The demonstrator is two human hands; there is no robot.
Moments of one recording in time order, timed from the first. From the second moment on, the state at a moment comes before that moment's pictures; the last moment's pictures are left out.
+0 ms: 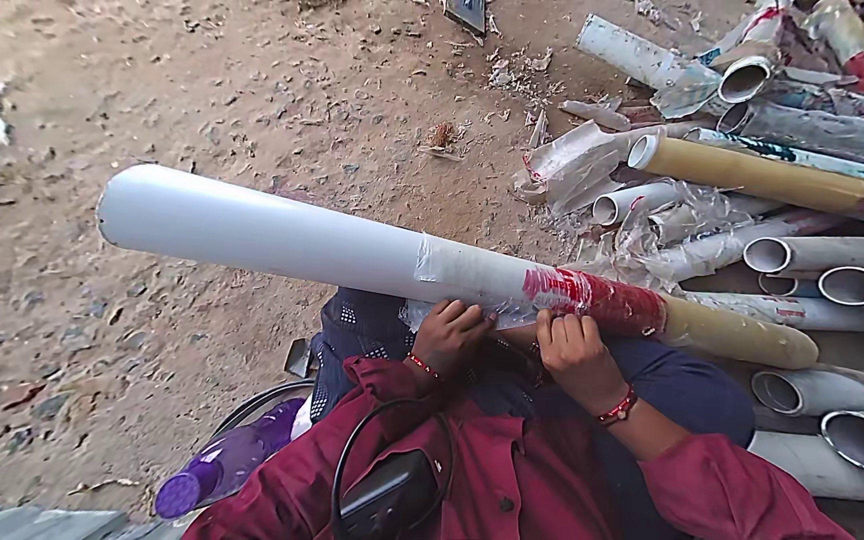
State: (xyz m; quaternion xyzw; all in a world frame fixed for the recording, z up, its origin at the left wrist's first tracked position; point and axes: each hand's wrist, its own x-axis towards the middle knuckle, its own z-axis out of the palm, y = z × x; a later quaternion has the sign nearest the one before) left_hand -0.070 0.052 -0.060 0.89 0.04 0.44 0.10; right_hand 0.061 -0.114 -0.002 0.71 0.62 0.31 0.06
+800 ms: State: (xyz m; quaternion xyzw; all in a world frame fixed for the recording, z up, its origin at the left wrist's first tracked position) left_hand -0.044 0.038 -0.017 0.98 -0.01 0.20 -0.03; right_hand 0.044 -0.120 -0.037 0.76 0.39 0.03 -0.53
